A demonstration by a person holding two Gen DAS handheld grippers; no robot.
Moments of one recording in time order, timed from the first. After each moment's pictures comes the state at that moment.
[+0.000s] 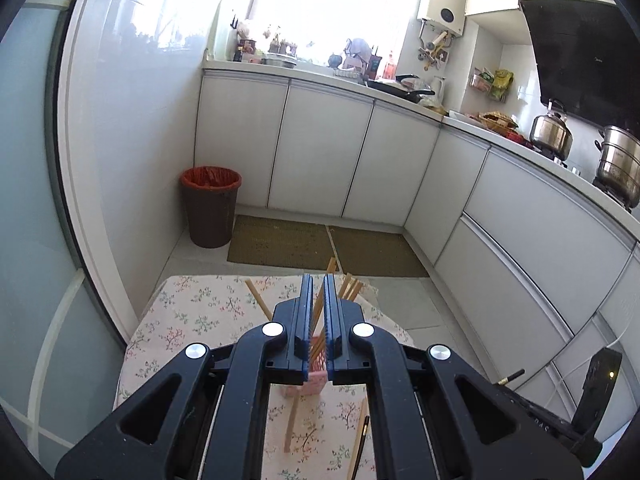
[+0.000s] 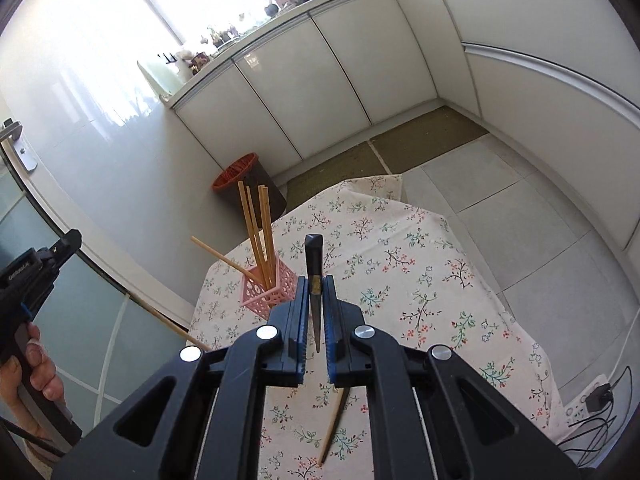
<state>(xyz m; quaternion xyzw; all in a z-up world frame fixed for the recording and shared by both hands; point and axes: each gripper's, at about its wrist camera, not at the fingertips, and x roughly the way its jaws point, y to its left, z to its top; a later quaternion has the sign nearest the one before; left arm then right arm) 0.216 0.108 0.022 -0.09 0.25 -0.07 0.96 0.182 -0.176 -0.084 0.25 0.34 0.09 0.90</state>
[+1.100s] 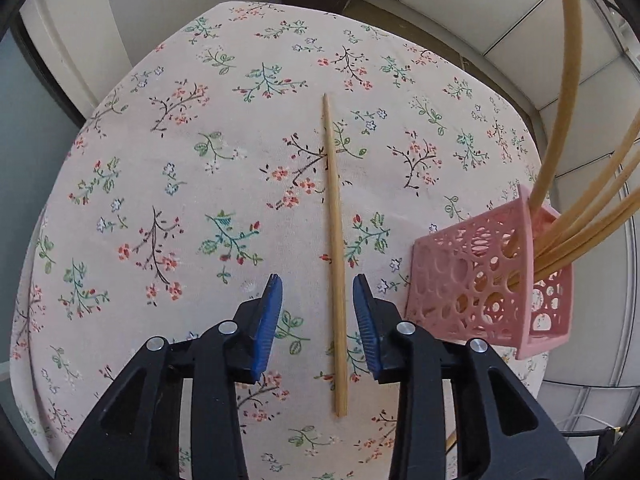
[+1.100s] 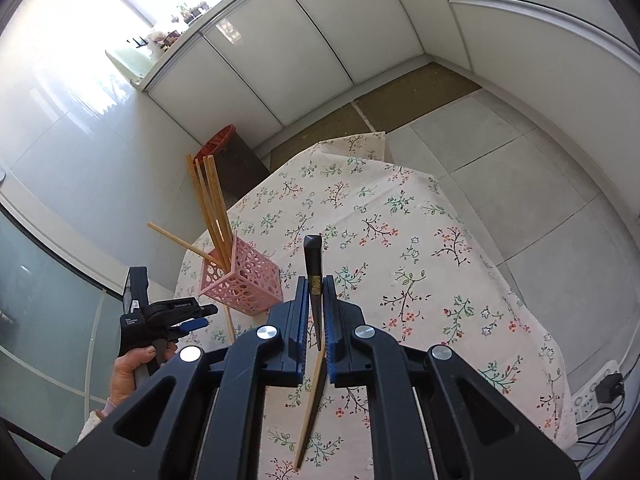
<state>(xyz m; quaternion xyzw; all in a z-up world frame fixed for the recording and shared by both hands) 0.361 0.176 -0.254 -0.21 0.59 0.06 0.78 0.224 -0.195 -0.150 0.28 0.40 0.09 0.87</state>
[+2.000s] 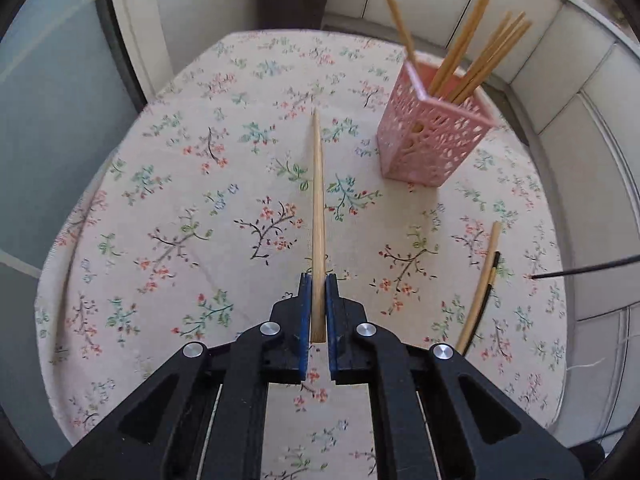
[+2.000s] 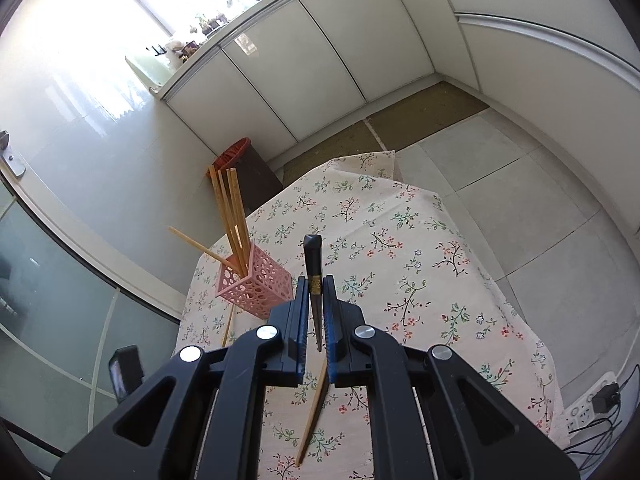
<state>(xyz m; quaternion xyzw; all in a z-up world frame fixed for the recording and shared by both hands) 0.175 0.111 -0.194 -0.10 0.52 0.06 0.85 0.200 -0.198 -0.130 0.27 0.37 0.11 0.88</state>
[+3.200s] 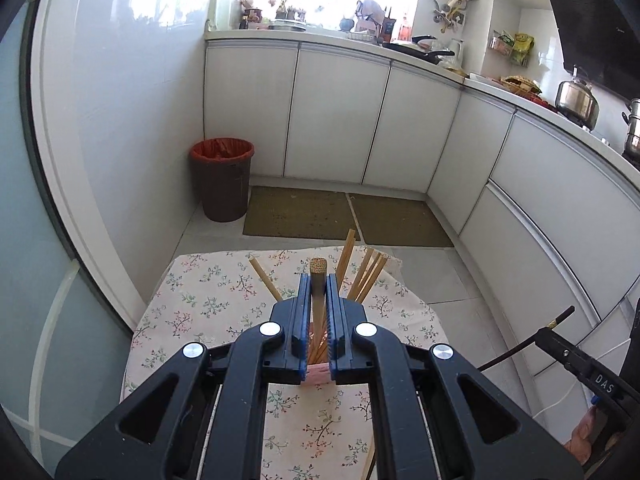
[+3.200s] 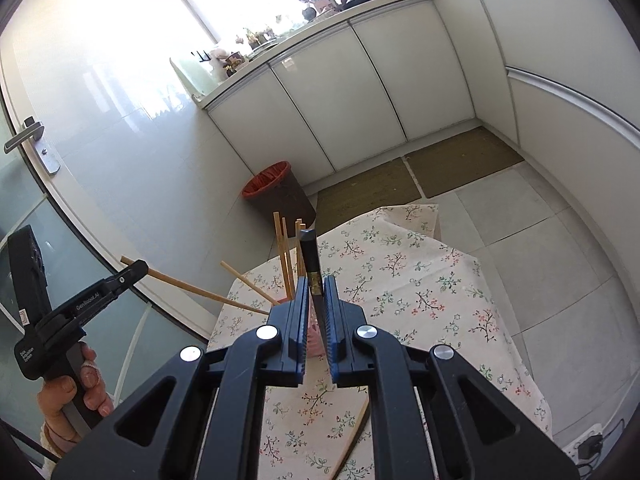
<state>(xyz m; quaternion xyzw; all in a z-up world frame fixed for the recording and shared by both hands) 0.266 0.084 -0.017 -0.05 0.32 -0.04 0.95 0.226 -0.170 -0.050 0.23 0.32 0.14 0.91</state>
